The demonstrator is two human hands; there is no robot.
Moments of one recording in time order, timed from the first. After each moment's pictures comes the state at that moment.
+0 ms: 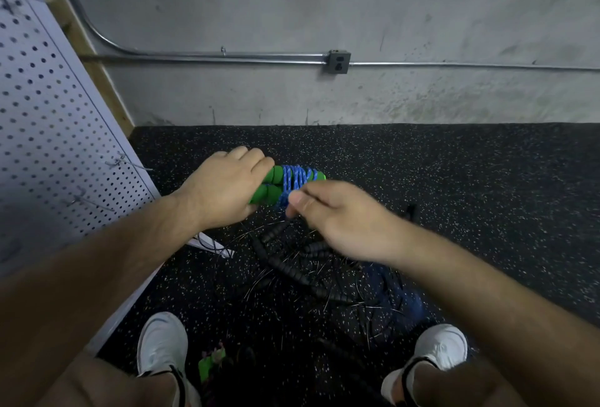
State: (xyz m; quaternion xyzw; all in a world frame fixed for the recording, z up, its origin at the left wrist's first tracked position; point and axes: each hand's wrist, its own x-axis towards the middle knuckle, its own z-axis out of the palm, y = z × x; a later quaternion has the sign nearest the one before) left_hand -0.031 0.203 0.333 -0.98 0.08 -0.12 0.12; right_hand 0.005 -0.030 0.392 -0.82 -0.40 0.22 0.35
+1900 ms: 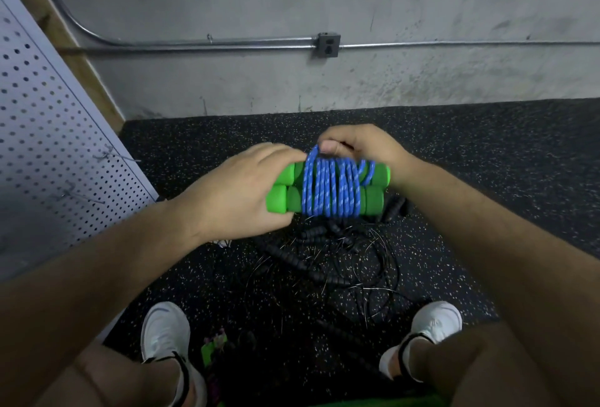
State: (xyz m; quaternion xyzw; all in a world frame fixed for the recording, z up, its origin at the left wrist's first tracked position) left_hand -0.059 0.139 0.367 -0.96 0.14 -0.13 -0.19; right_hand 0.095 -0.055 0.374 -0.83 -0.45 0.11 0.32
